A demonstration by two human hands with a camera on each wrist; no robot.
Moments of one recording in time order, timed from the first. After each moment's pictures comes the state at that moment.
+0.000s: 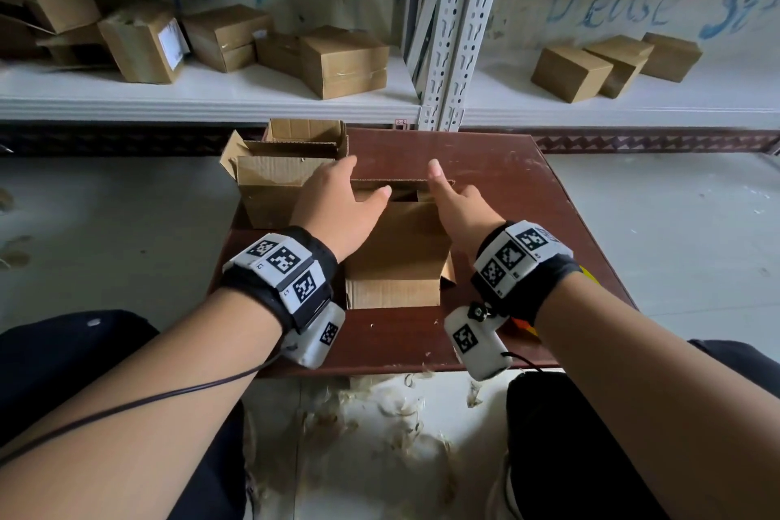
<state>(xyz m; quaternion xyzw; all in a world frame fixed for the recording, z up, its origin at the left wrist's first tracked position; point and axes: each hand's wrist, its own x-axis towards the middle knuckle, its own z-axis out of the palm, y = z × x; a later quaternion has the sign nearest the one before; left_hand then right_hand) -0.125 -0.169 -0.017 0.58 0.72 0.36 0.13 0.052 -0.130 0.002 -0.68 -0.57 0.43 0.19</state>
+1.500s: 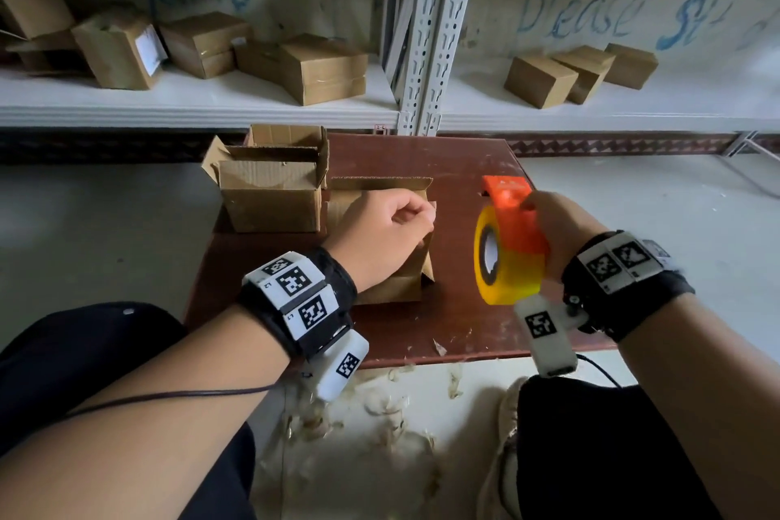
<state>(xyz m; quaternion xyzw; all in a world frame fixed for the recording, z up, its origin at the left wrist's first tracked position) -0.063 -0.206 0.000 0.62 0.56 0.43 0.34 0.177 -0.118 0.004 -0.68 -0.42 0.51 0.32</state>
